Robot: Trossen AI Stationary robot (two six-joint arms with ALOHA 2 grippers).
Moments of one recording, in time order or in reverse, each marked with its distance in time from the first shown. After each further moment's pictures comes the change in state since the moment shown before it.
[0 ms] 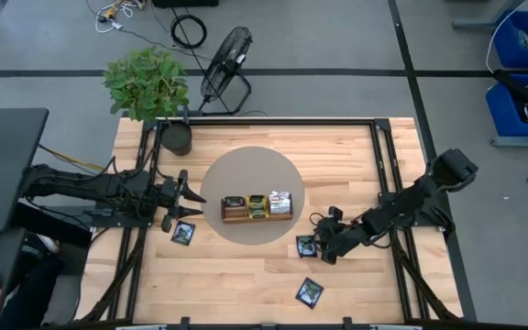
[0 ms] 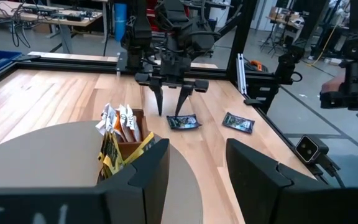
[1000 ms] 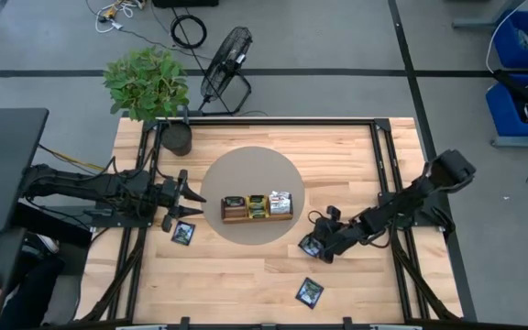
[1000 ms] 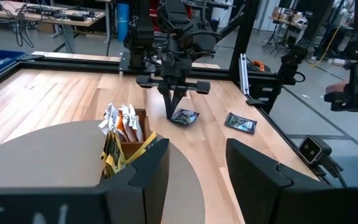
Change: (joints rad) left arm 0.000 0.000 0.000 -0.001 -0.012 -0.002; right arm -0.011 0.026 -0.004 0.029 -0.003 0.008
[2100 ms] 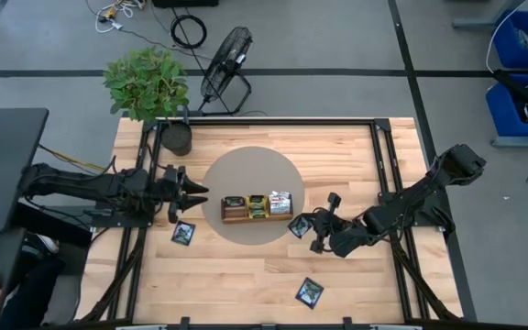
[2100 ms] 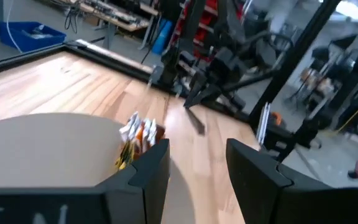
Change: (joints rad) left arm 0.000 0.029 0.001 0.092 -0.168 -0.296; right arm 0.028 -0.134 0.174 -0.109 0.450 -0.226
